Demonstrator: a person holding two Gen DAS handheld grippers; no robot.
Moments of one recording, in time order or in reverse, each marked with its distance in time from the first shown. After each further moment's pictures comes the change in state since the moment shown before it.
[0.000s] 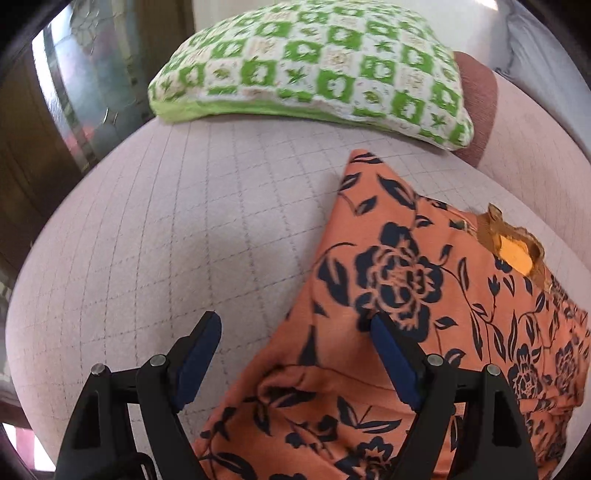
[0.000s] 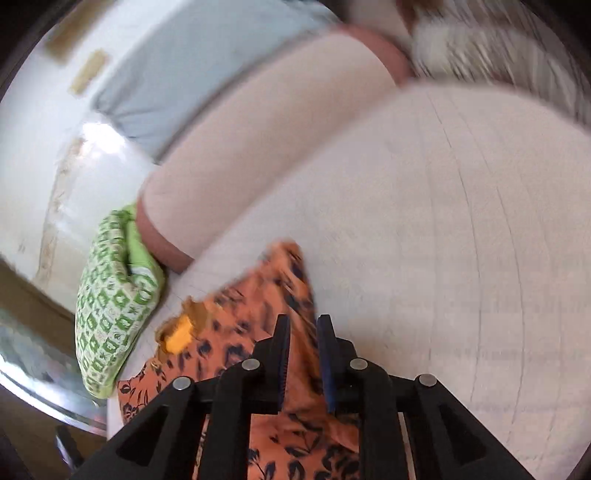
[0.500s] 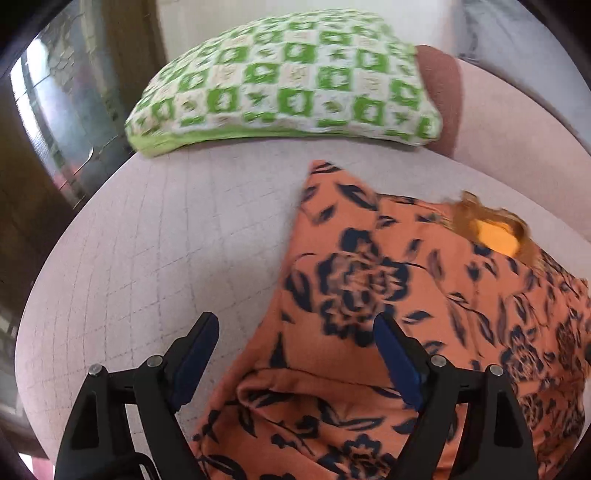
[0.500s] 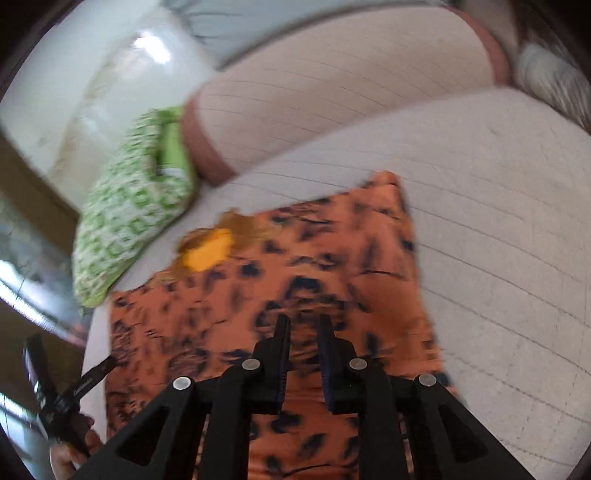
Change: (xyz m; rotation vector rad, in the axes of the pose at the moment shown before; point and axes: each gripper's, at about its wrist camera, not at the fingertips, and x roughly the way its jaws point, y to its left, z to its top) left arm -0.012 -0.021 -0.005 0.115 -0.053 -0.020; right arm 0.033 0.065 -0.032 -0.274 0.232 0.060
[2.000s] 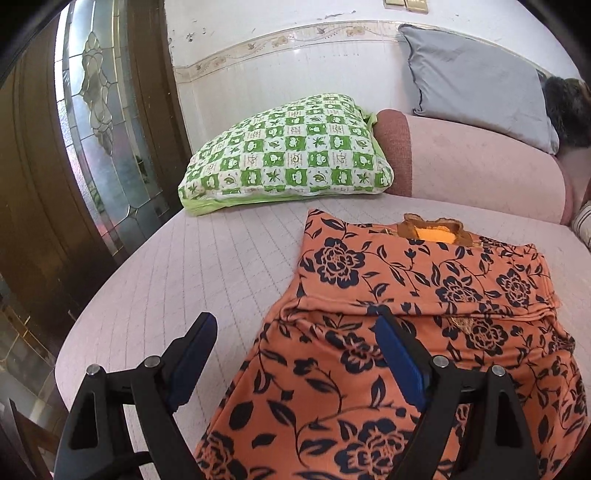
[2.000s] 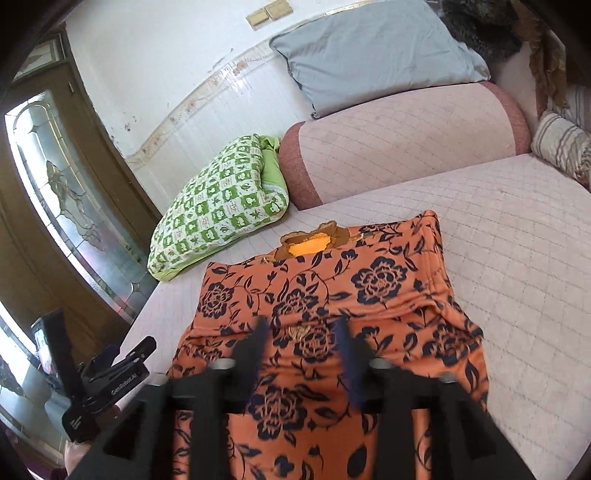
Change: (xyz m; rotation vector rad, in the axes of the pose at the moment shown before) left arm -0.148 0.008 -0.101 0.054 -0.297 0.040; right arm -0.145 0.061 -0.087 -0.156 -0.194 0.125
